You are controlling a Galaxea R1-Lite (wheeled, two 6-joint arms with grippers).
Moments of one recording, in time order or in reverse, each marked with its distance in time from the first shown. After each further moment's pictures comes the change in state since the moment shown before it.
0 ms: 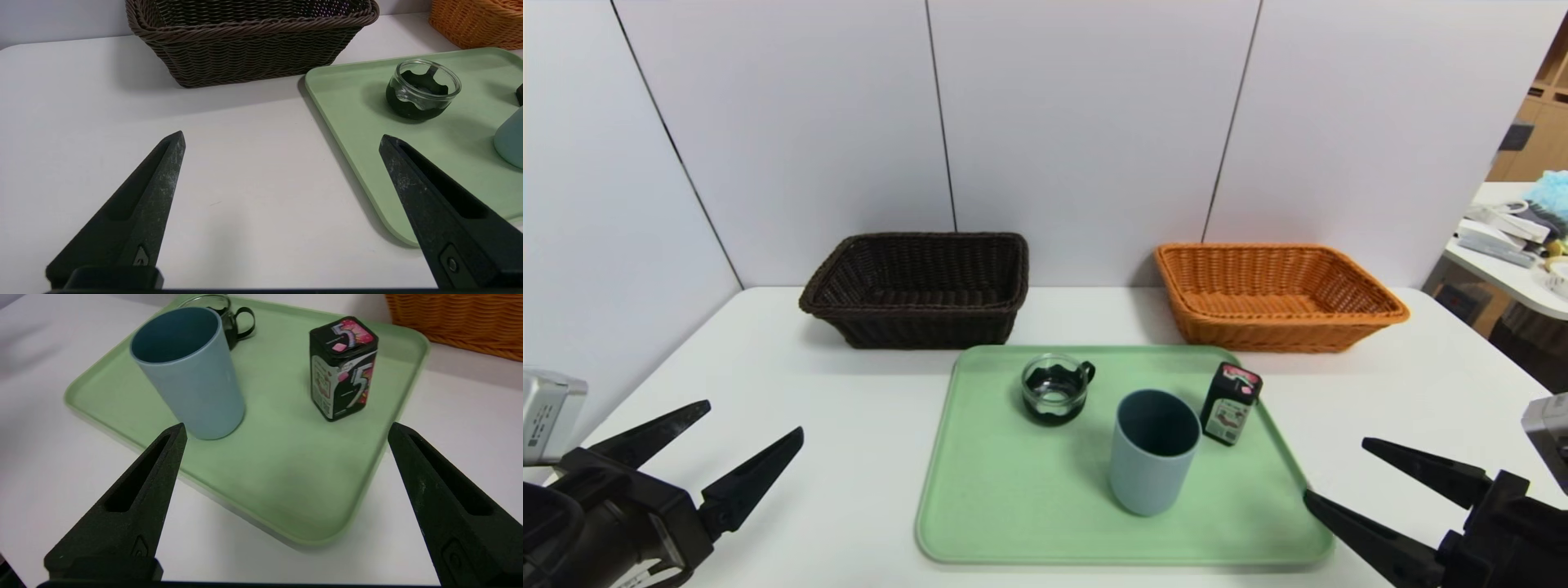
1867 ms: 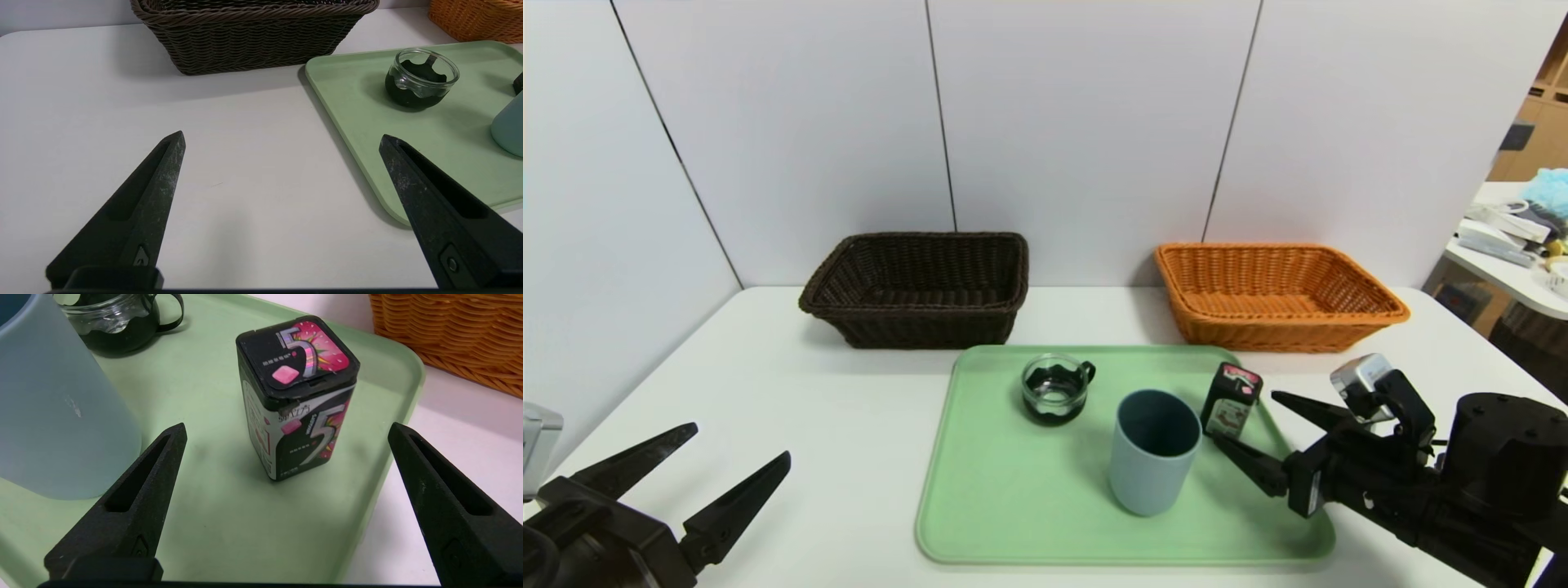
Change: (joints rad) left arm 0.001 -0.059 0.055 0.006 0.000 -0.011; right arm -0.086 0.672 -0.051 -0.607 0.019 -0.150
